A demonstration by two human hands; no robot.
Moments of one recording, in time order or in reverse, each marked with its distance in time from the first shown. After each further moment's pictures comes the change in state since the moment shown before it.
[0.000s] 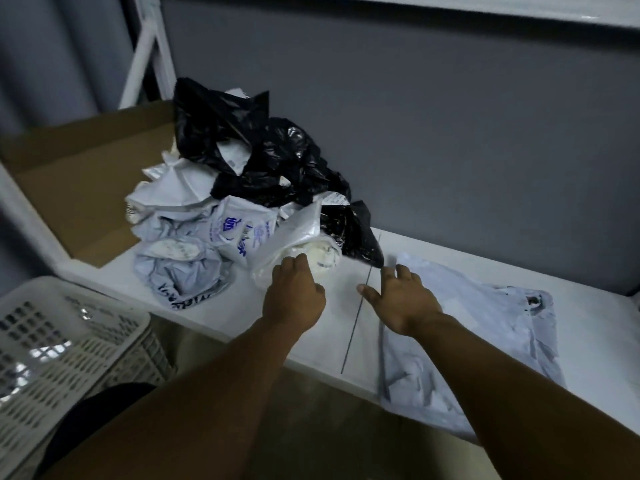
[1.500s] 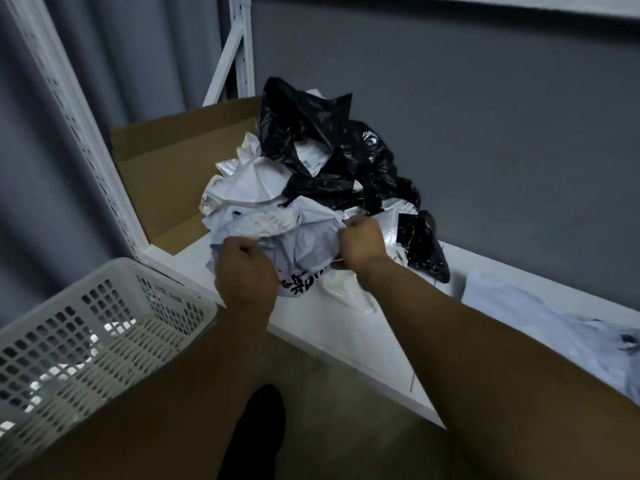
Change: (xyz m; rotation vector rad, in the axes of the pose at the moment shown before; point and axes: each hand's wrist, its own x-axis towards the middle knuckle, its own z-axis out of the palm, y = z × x) left_hand 0.020 -0.148 -0.095 -0.555 0.720 -0.431; right_hand 0.055 -0.225 -0.015 1.060 0.045 -0.044
